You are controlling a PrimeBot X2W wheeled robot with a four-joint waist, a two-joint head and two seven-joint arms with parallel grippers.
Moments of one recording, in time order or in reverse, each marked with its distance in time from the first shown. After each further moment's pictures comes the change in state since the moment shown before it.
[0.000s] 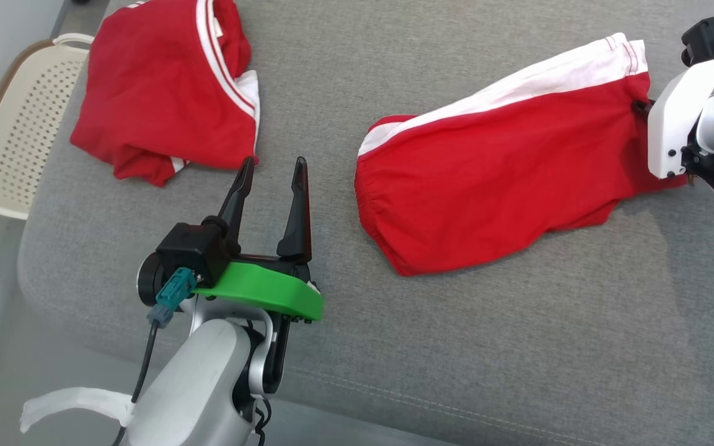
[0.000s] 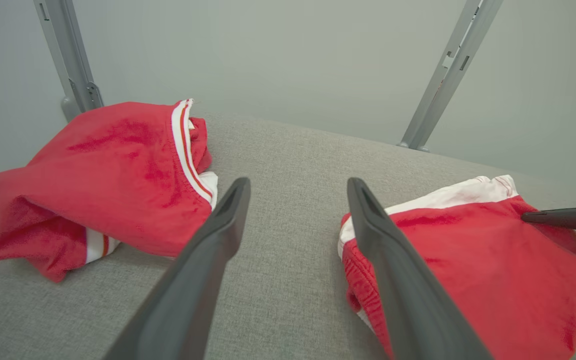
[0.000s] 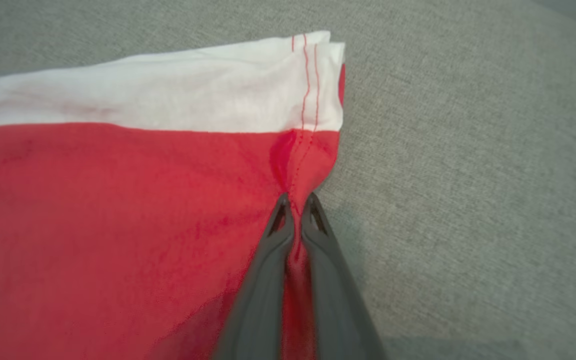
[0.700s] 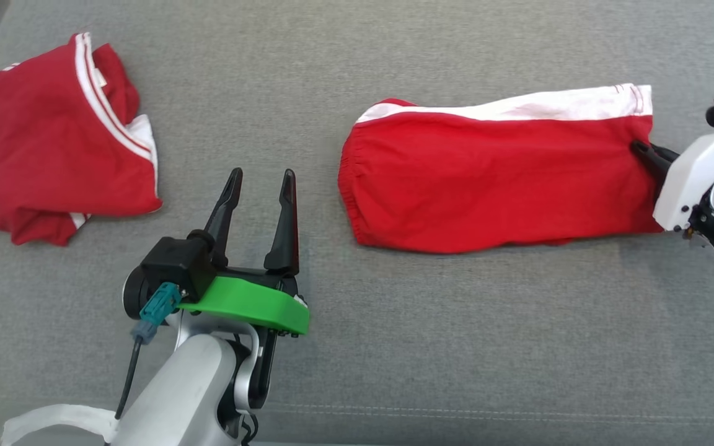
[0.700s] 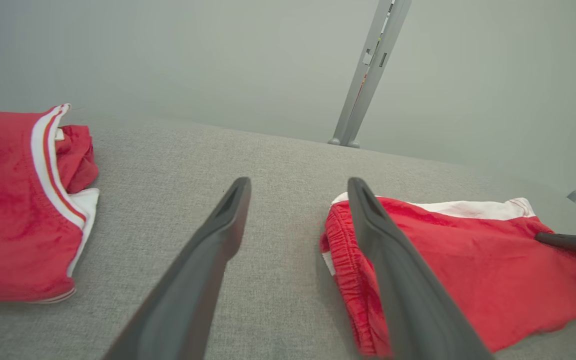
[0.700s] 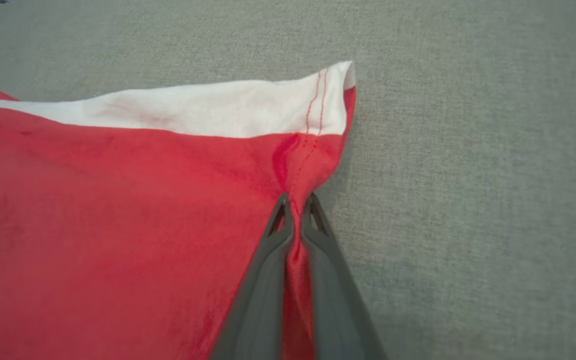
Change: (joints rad) left arm 0.045 0.043 0.007 -0.055 -0.002 -0.001 0.012; right arm 0.218 -0.093 -0.080 -0.182 0.171 0.000 -0.206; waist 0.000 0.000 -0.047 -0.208
